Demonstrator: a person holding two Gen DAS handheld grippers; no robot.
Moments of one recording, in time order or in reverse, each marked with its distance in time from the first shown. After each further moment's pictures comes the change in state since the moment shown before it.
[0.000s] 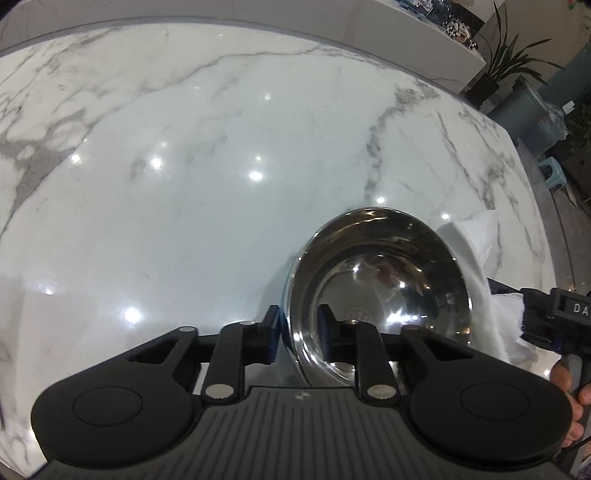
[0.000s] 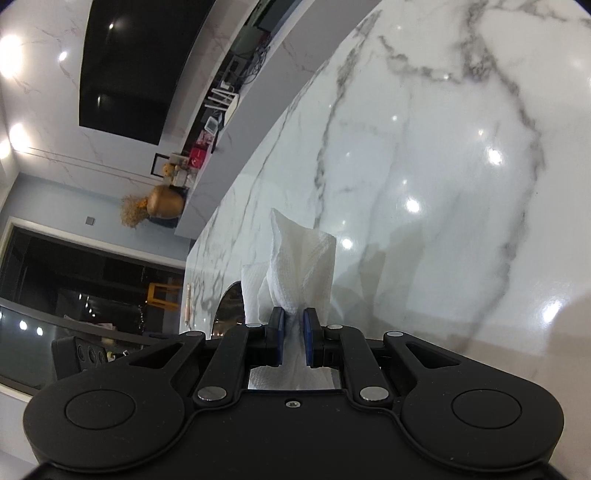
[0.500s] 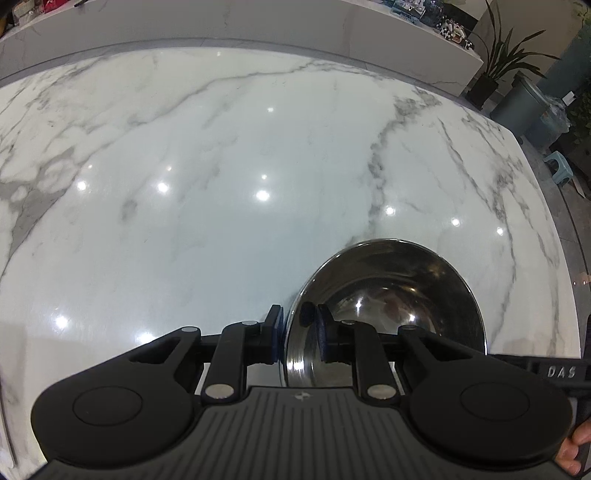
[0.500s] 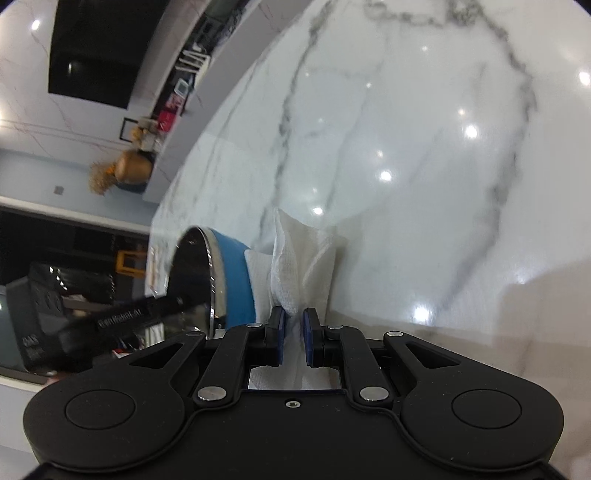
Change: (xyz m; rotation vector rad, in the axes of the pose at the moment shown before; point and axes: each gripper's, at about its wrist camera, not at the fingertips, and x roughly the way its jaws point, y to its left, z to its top) left arm 0.010 -0.008 0.015 0.044 -0.049 0.040; right arm 0.030 0.000 -0.015 -0.011 0.116 -0.125
